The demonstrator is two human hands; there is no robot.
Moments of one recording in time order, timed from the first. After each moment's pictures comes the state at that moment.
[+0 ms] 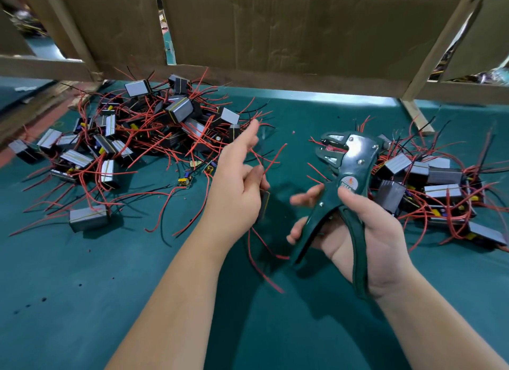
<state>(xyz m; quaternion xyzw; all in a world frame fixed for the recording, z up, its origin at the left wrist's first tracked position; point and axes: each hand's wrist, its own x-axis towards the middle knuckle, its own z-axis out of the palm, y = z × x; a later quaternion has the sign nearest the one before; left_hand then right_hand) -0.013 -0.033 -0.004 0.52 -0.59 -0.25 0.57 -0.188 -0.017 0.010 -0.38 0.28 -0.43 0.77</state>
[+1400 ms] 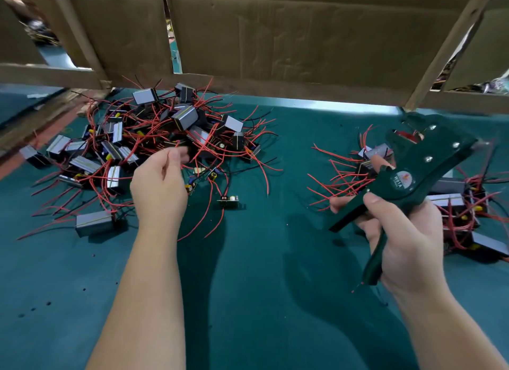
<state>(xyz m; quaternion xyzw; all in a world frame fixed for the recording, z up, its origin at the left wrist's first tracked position) 0.063 -0.033 -0.005 0.74 -0.38 -0.09 0.55 -0.206 -0.026 0.006 -0.50 0.37 -0.63 0.47</state>
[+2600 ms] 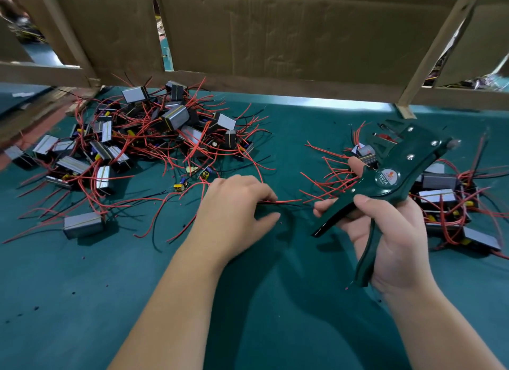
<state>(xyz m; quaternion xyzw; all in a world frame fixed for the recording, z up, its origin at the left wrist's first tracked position) -0.008 -0.024 0.001 0.62 -0.75 -0.04 0.22 -0.204 -0.025 0.006 -0.41 0.33 -0.61 0.60</state>
